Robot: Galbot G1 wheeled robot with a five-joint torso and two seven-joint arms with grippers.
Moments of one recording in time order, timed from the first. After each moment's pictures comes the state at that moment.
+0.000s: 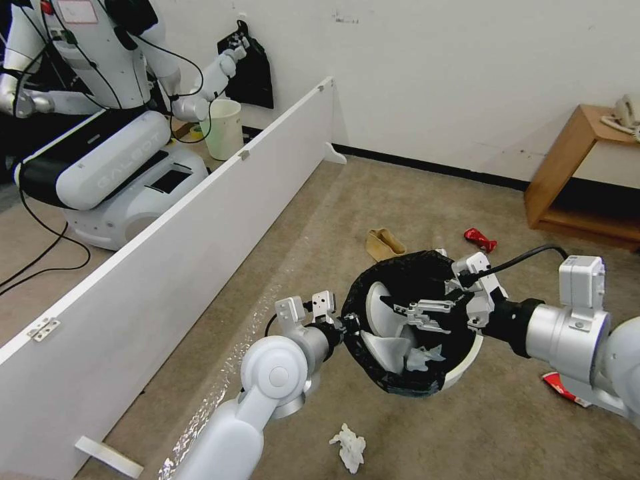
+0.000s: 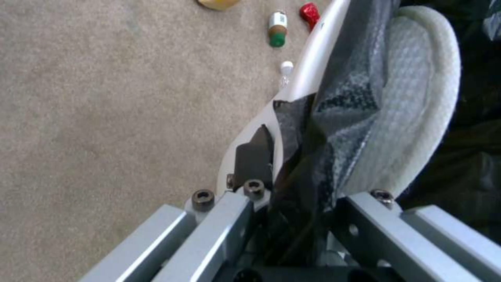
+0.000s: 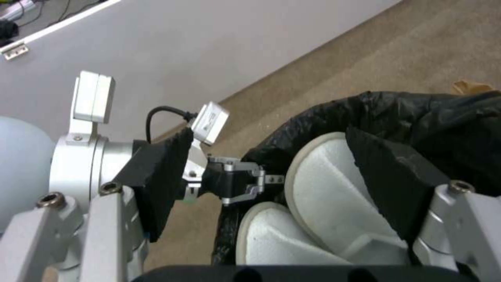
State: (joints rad) left arm 1.01 -1.37 0.01 -2.03 -1.22 0.66 -0.69; right arm -1.64 0.20 0.97 2.50 1.61 -0.47 0.20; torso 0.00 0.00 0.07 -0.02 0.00
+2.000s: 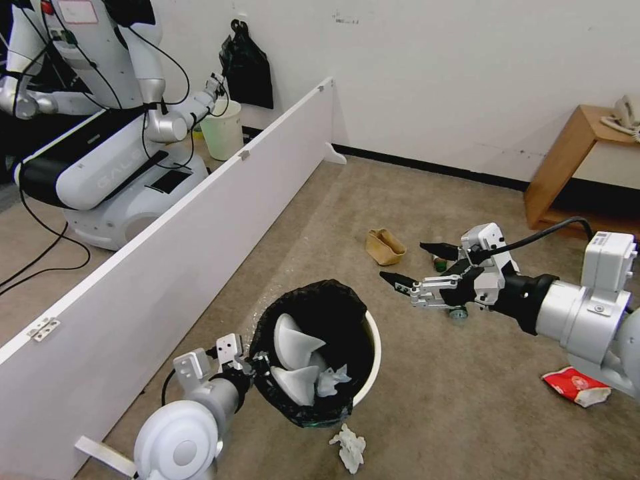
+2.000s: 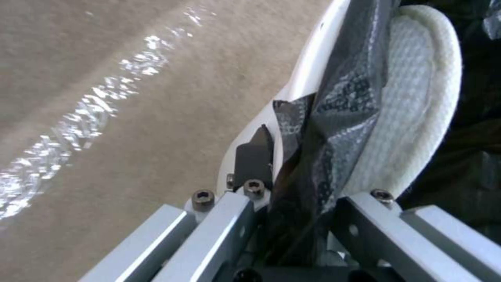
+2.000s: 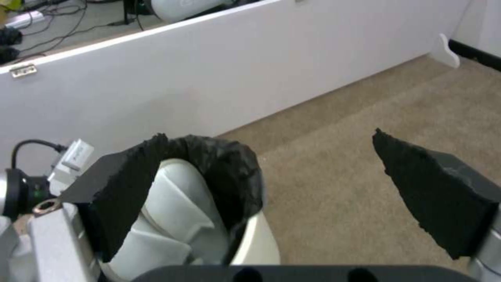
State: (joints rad) left arm 1.47 -1.18 -0.37 -2.29 -1.12 0.60 -0.70; right arm -1.58 0.21 0.99 2.50 1.48 -0.43 0.12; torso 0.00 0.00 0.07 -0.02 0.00
